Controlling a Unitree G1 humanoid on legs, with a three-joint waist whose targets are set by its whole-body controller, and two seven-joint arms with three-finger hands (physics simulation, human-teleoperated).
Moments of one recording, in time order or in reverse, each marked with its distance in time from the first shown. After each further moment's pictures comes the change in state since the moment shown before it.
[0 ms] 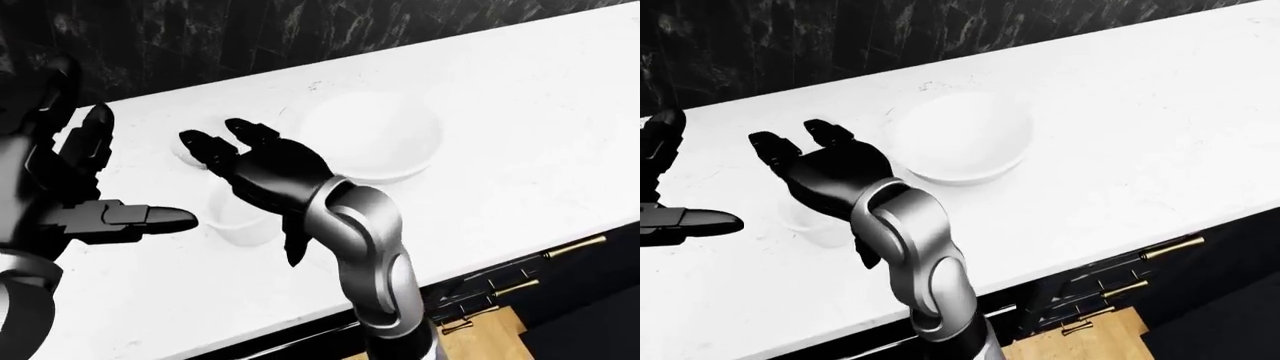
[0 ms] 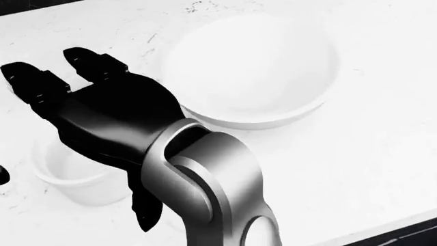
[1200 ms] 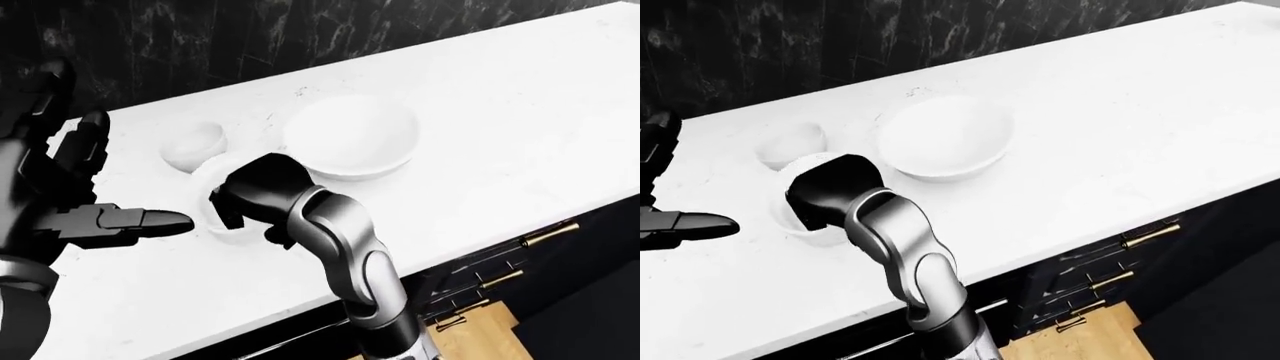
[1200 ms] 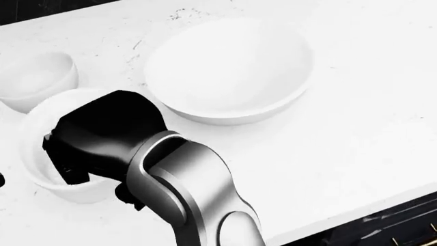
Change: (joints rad) left arm 0.047 0.025 0.015 0.005 -0.058 -0.048 0.041; right arm 0.014 0.001 0.009 0.170 -0.087 -0.113 -0.122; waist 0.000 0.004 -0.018
